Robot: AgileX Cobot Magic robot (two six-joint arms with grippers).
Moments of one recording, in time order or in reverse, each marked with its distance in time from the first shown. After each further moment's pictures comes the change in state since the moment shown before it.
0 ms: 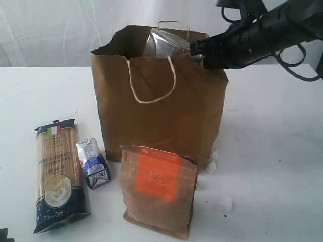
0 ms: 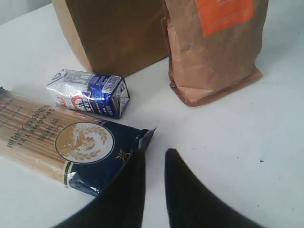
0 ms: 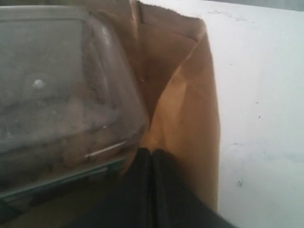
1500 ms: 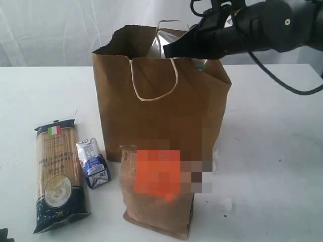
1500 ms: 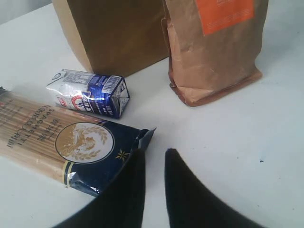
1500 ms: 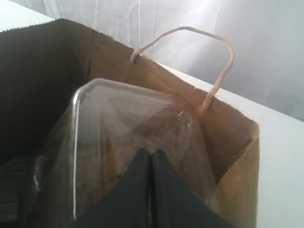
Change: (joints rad) left arm 0.000 0.000 0.000 0.000 0.000 0.000; right arm 0.187 -0.080 0.078 -0.441 -0.304 0.246
